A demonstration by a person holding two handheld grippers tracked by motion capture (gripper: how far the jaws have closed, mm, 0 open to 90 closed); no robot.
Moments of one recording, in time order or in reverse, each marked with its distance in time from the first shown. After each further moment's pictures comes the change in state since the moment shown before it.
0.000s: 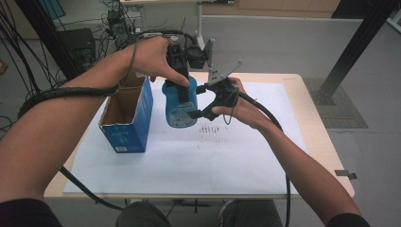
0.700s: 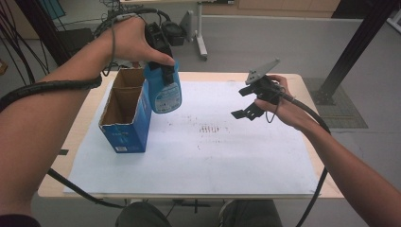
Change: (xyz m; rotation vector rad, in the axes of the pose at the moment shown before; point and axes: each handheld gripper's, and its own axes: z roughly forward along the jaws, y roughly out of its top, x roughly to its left) left arm 0.028 -0.037 -0.038 -0.010 0.068 -0.303; right arm -0.007 -0.043 -0.095 0.305 -0.236 0.156
